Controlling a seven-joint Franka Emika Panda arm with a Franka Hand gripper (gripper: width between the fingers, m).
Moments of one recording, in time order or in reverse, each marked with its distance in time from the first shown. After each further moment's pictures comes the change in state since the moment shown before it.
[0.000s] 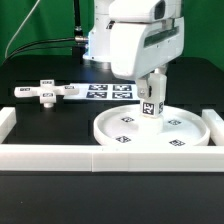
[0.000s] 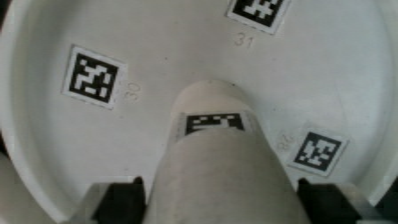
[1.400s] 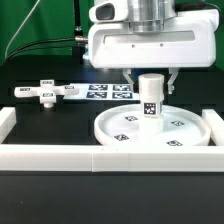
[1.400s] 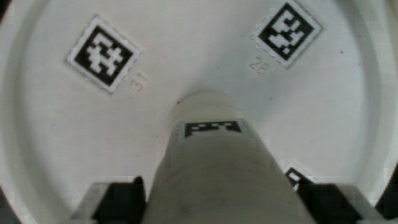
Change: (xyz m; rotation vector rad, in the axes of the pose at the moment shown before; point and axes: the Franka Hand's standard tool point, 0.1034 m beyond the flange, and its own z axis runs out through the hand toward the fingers) arm -0.002 -0.006 0.001 0.067 0.011 1.341
